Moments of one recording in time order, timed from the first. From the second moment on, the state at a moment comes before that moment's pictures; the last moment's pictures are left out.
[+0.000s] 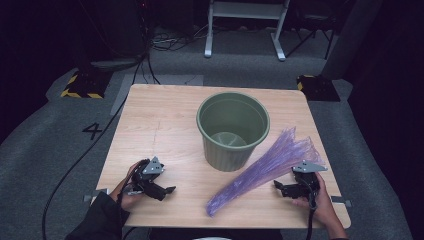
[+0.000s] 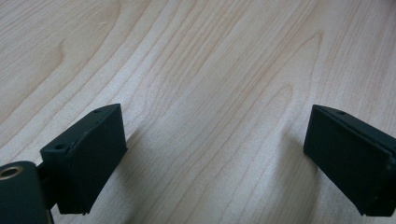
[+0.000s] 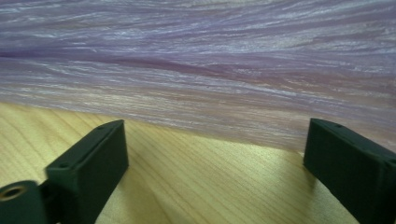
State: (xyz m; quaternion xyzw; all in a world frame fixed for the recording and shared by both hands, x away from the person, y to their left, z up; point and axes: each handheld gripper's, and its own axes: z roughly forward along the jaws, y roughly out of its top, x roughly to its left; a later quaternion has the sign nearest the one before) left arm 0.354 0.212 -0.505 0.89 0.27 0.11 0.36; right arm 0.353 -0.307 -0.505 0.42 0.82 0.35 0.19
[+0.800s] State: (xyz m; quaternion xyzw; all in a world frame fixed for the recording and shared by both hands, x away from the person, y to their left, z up) left arm 0.350 0.212 -0.505 0.88 0.29 0.11 0.36; right arm 0.337 -0.306 -0.478 0.38 0.80 0.41 0.22
